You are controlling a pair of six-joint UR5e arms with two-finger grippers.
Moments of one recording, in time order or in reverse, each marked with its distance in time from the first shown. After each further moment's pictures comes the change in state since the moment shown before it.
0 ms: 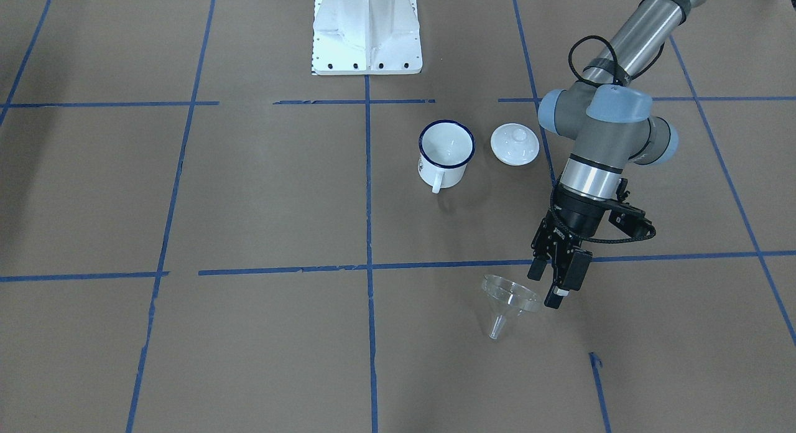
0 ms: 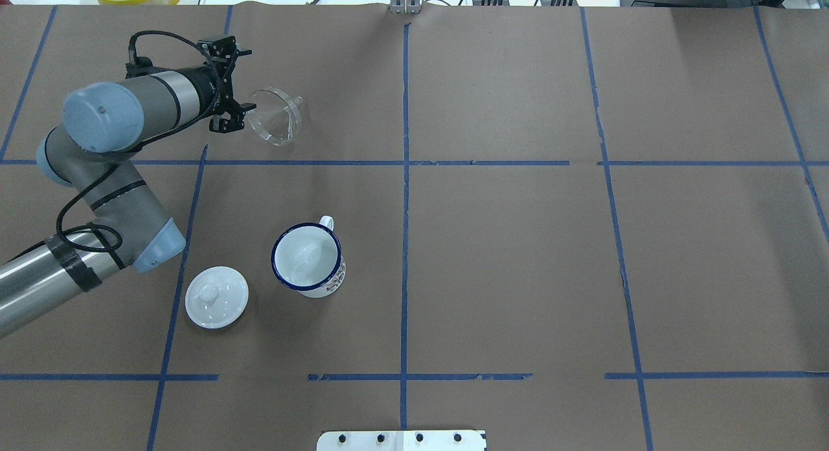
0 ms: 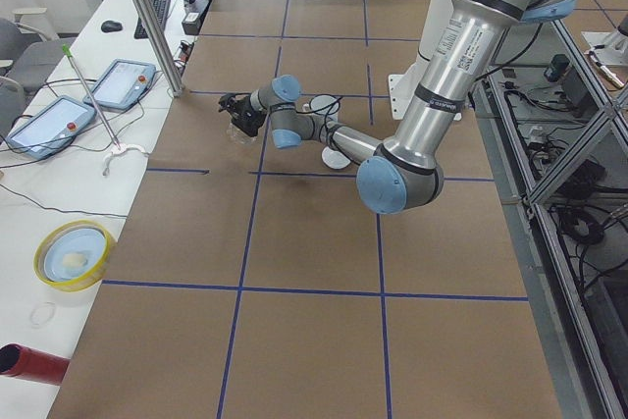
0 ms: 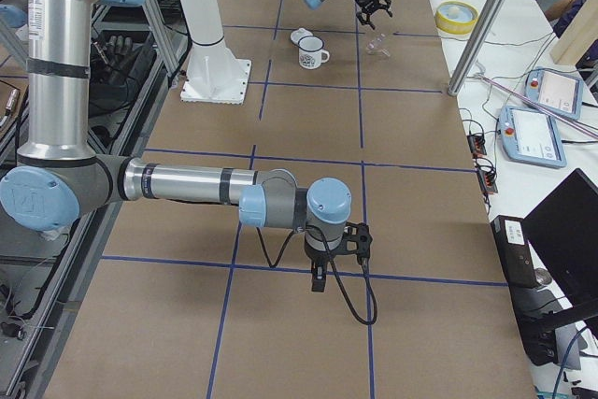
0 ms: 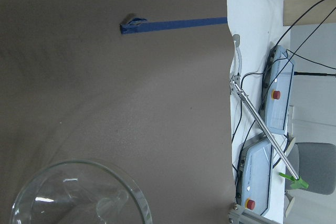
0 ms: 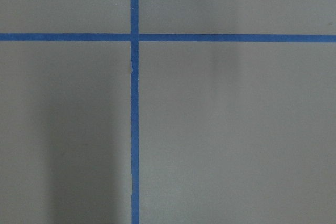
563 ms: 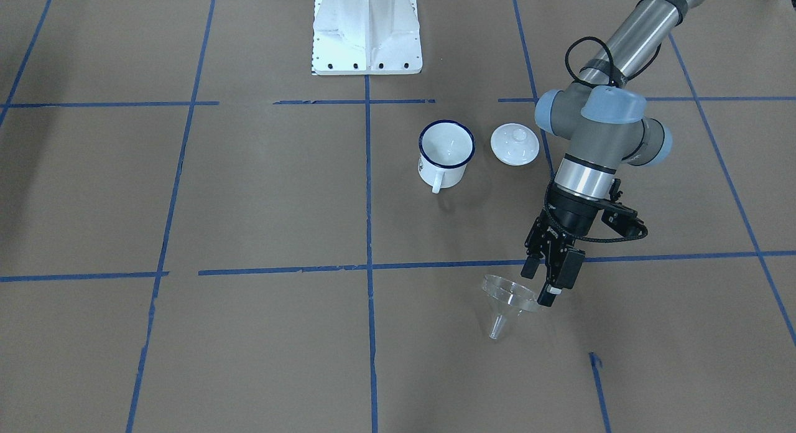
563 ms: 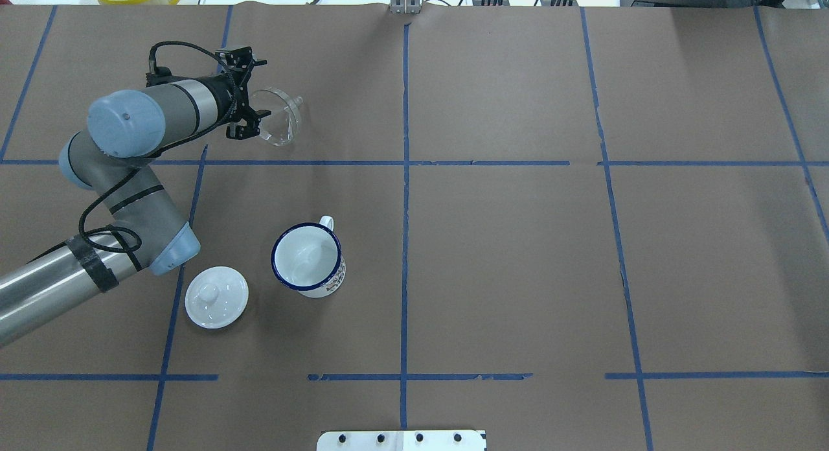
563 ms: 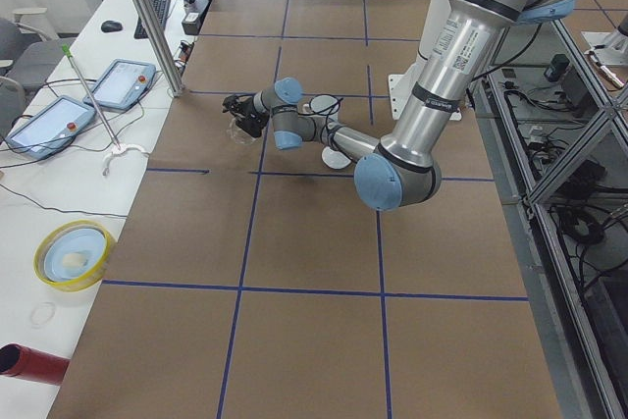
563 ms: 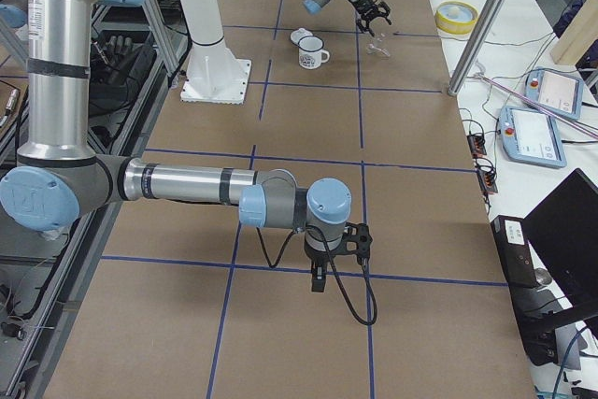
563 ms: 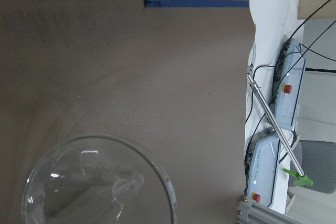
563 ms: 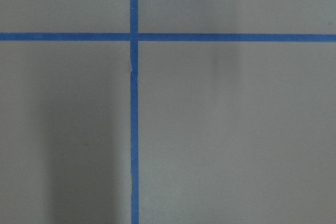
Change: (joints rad) left arm 0.018 -0.042 0.064 -0.013 0.002 -0.018; right arm 0.000 0.000 -0.001 0.000 0.000 0.000
